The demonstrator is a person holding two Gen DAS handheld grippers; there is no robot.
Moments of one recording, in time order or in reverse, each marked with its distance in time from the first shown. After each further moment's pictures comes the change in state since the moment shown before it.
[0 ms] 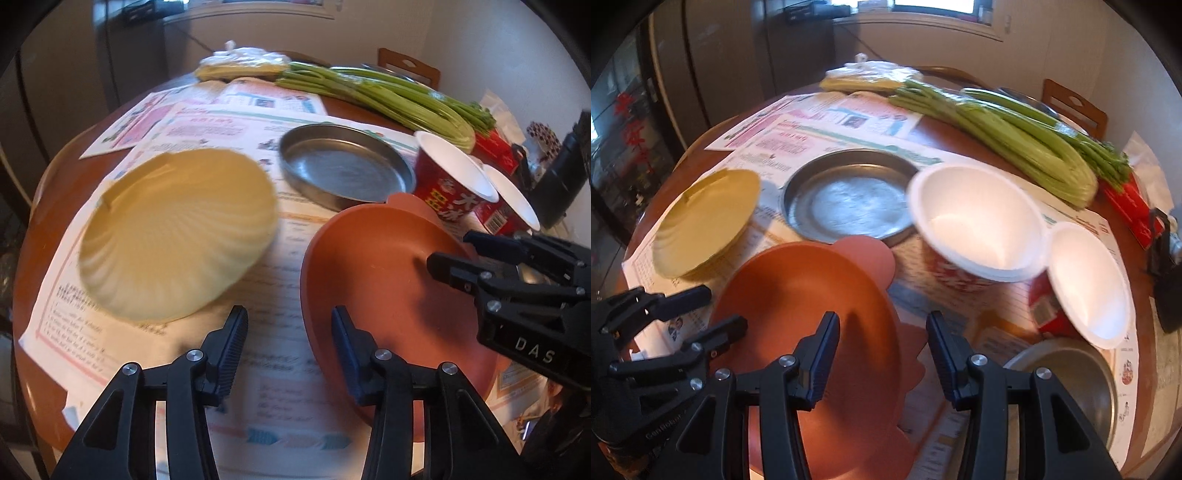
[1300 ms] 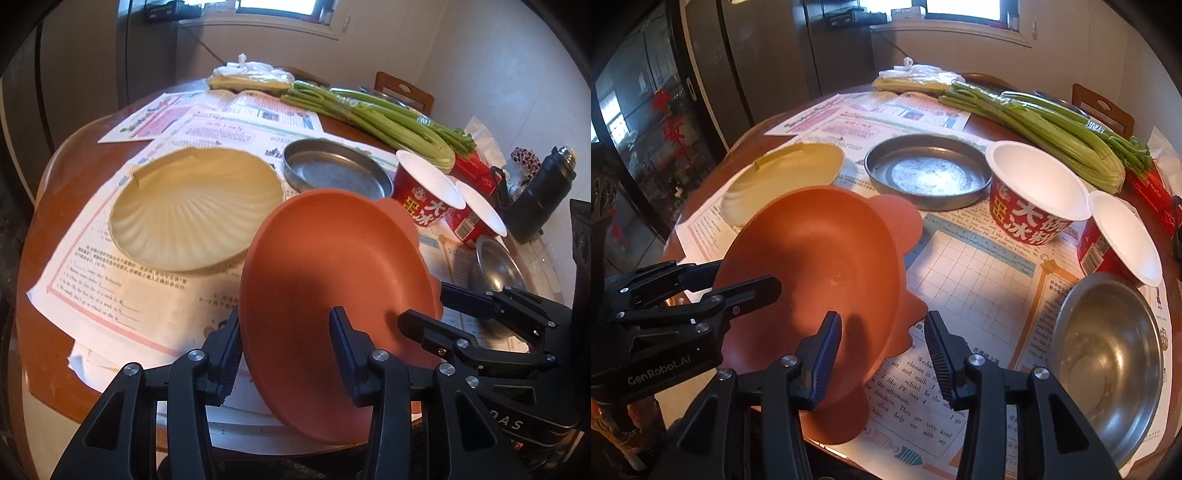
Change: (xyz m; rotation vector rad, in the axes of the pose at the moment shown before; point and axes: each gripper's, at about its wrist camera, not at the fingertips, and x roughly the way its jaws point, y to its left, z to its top) left arm -0.040 0.007 -0.029 -0.058 -0.073 -0.072; right arm -0.031 0.031 -0.049 -0.013 -0.060 0.138
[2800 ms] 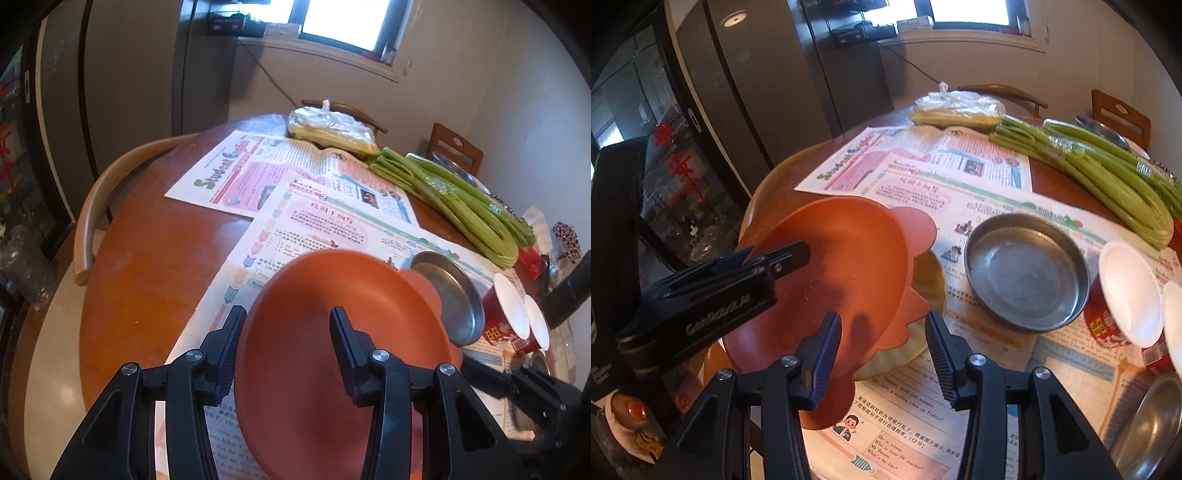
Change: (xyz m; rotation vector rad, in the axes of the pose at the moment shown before) left arm 0.010 0.120 0.103 -0.135 -0.102 0.094; right arm 0.042 0.079 0.107 0.078 -0.026 0.070
